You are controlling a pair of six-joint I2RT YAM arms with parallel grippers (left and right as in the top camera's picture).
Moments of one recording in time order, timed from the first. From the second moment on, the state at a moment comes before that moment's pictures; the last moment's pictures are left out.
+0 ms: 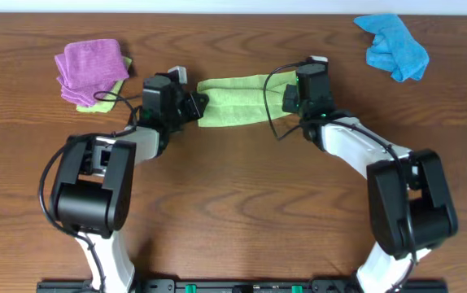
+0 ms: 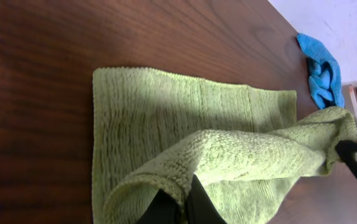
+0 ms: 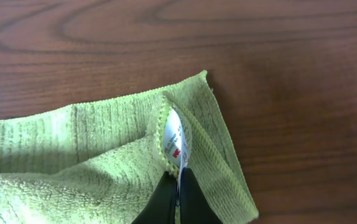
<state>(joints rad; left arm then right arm) -0.18 2.01 0.97 0.42 0.48 -0.62 0.30 1.91 1.09 0.08 0.20 0.36</state>
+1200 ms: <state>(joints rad) -0.18 2.09 1.00 0.44 0.40 -0.58 0.26 2.09 1.09 0.38 0.20 0.28</state>
